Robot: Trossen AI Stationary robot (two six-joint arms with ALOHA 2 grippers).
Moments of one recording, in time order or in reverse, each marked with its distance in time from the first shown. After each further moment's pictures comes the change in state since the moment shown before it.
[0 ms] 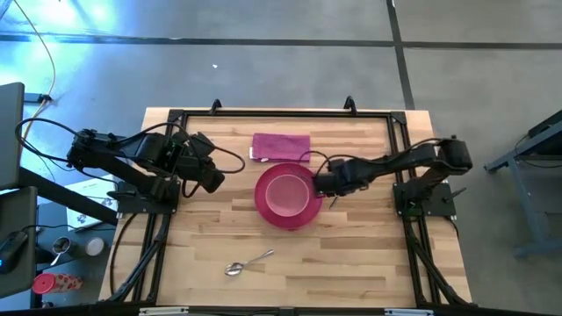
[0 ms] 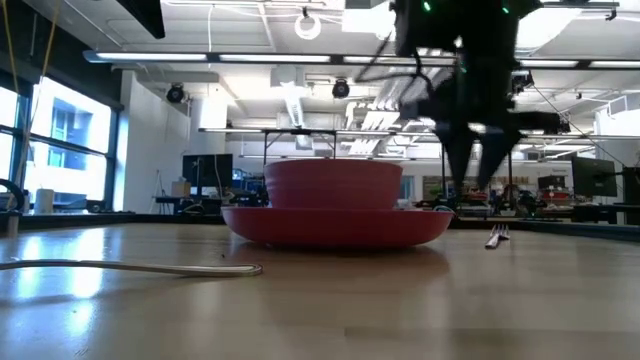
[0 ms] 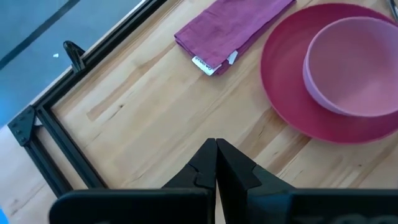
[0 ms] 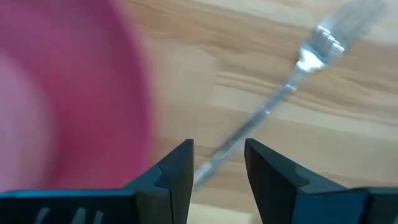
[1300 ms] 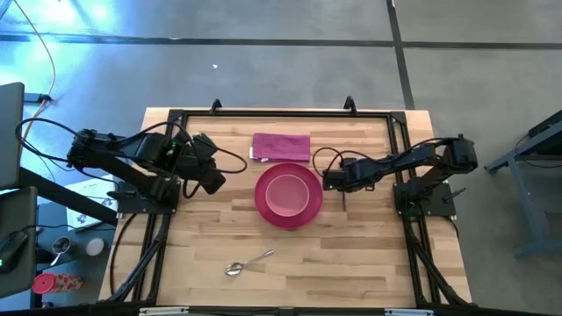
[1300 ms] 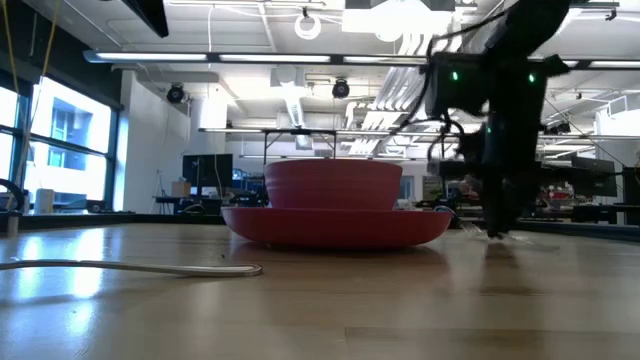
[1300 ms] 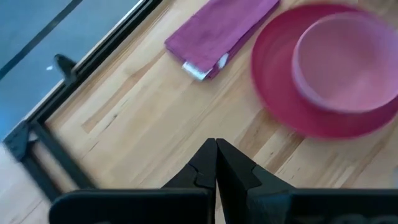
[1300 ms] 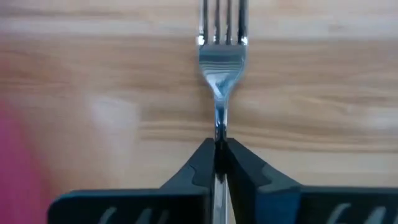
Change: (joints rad) left arm 0.000 0.000 0.000 0.043 0.007 0.075; right arm -0.087 -0.062 -0.294 0.269 0.039 0.083
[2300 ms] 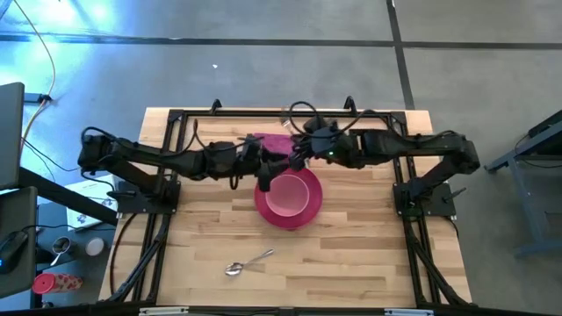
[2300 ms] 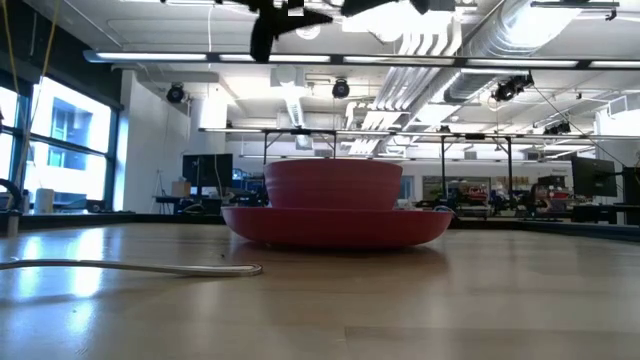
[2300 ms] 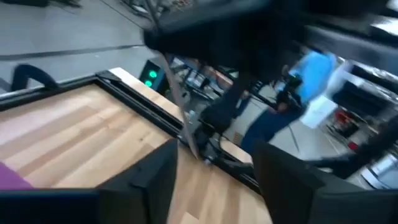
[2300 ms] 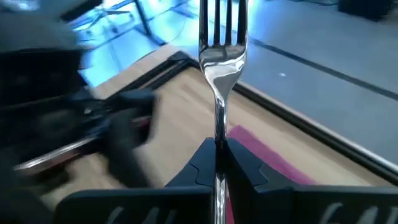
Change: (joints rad) left arm 0.188 0.136 -0.504 1.827 0.325 0.291; right arm 0.073 -0.012 0.815 0.044 0.315 -0.967
